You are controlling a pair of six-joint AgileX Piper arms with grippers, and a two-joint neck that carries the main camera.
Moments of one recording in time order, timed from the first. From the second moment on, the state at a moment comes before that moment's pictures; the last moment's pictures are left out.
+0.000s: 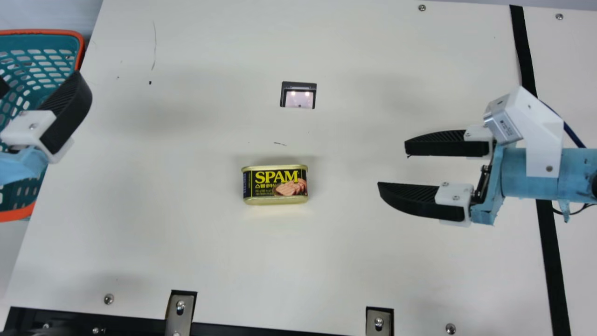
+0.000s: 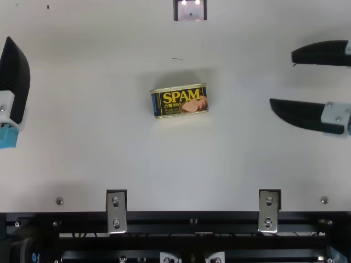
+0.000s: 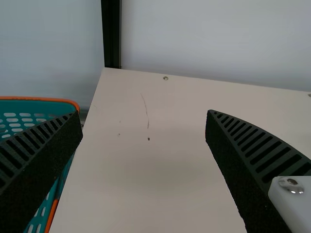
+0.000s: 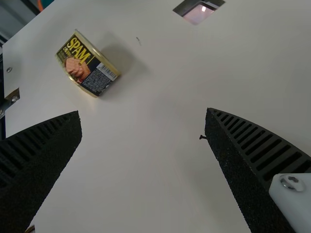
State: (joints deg) left arm 10.4 40.3 -24.4 -51.5 20.4 46.0; right arm -21.5 96.7 -45.1 59.7 68.6 -106.4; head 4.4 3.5
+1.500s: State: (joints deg) left arm 10.4 40.3 -24.4 -51.5 20.4 46.0; right arm -15.4 97.0 -44.9 56.0 68.7 -113.6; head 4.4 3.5
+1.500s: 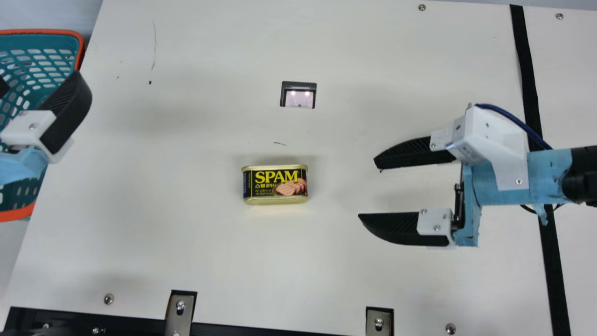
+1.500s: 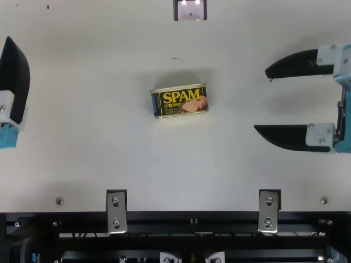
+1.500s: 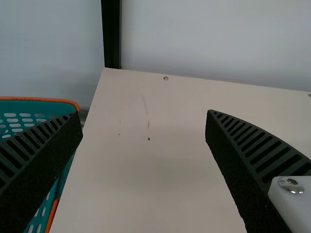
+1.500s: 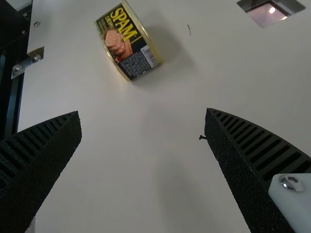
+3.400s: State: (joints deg) left arm 10.4 40.3 -24.4 -51.5 20.4 46.0; right arm 38.7 100.8 -85.9 14.8 64.8 -64.0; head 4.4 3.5
